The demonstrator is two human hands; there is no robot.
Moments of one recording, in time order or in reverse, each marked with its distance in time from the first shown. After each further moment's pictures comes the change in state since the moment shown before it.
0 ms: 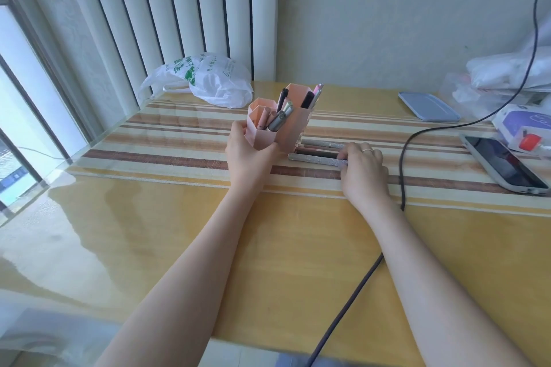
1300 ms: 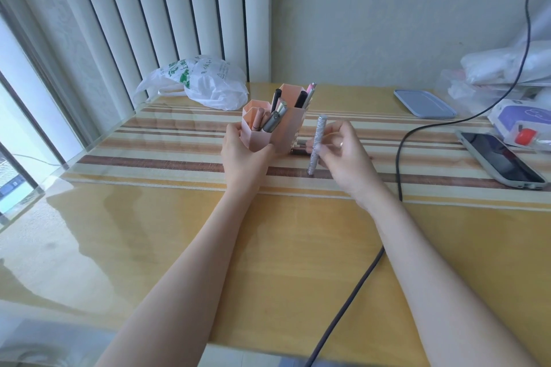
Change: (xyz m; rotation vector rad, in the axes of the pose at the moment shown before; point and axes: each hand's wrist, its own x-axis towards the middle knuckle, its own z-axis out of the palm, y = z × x) left_hand 0.003 -0.005 0.002 0.023 0.010 -0.021; right_hand -0.005 -0.023 -0.022 0.999 -0.166 -0.074
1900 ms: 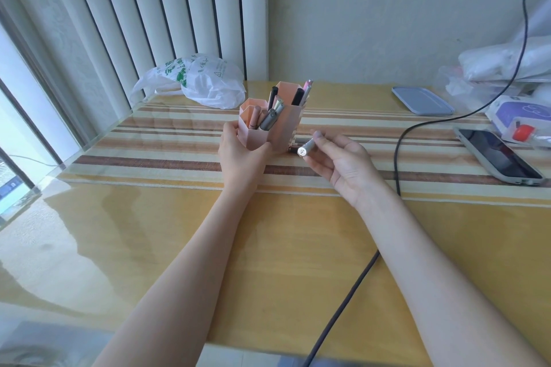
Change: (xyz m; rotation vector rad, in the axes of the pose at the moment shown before) left_hand -0.002 0.002 0.000 0.014 0.008 0.020; right_hand -0.004 -0.011 0.004 0.753 0.079 0.366
